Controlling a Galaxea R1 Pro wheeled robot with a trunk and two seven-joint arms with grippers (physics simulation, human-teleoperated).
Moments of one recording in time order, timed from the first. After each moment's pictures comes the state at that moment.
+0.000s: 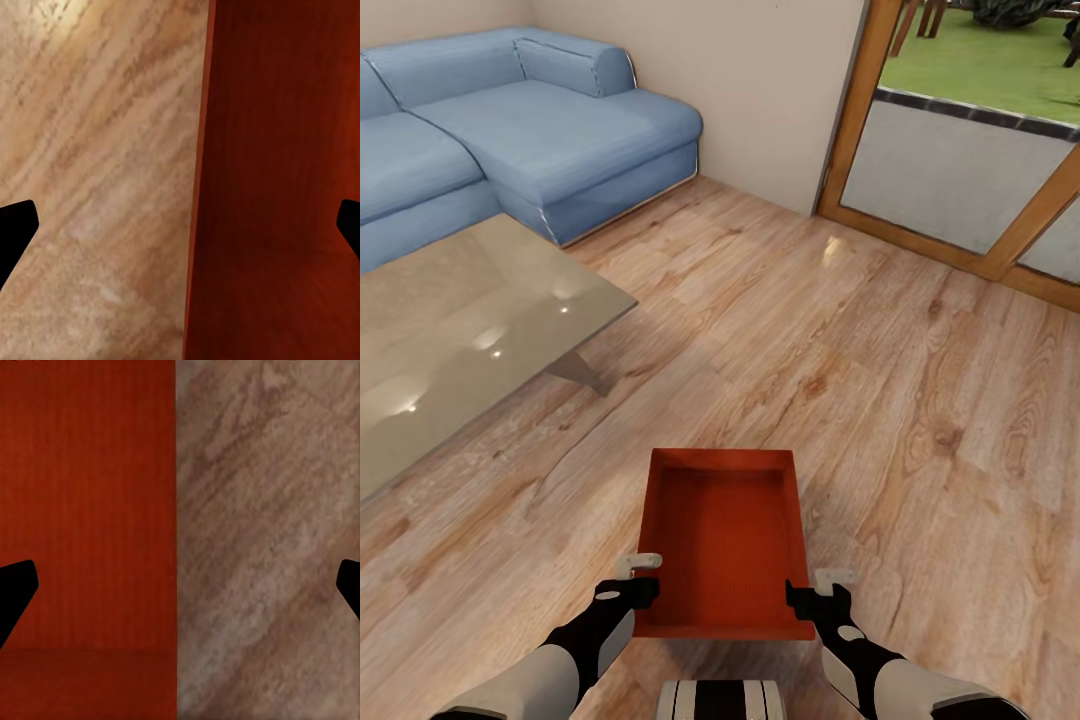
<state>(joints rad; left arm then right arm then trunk) -0.67 -0.11 -0.08 -0.23 0.10 0.06 0.20 -0.69 0.08 0.12 0.00 -0.11 -0.35 -0.09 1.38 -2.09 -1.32</state>
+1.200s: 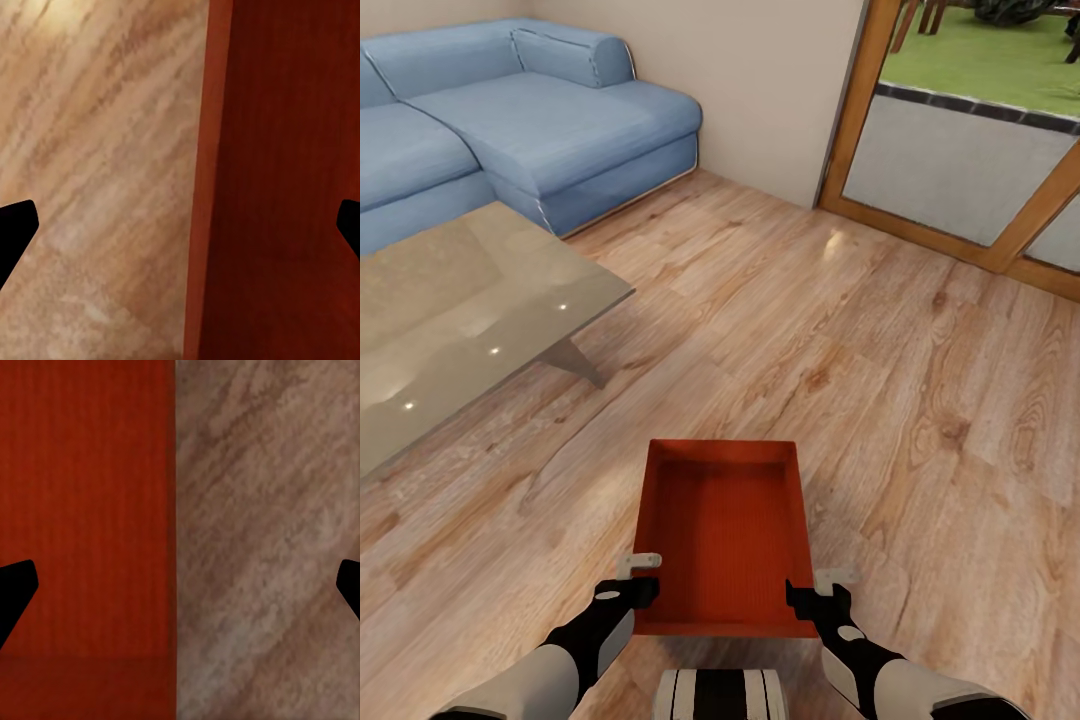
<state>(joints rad) -0.67 -0.11 -0.08 -0.23 0.10 0.06 0.20 -0.69 0.08 0.12 0.00 -0.11 -0.35 -0.09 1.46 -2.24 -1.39</state>
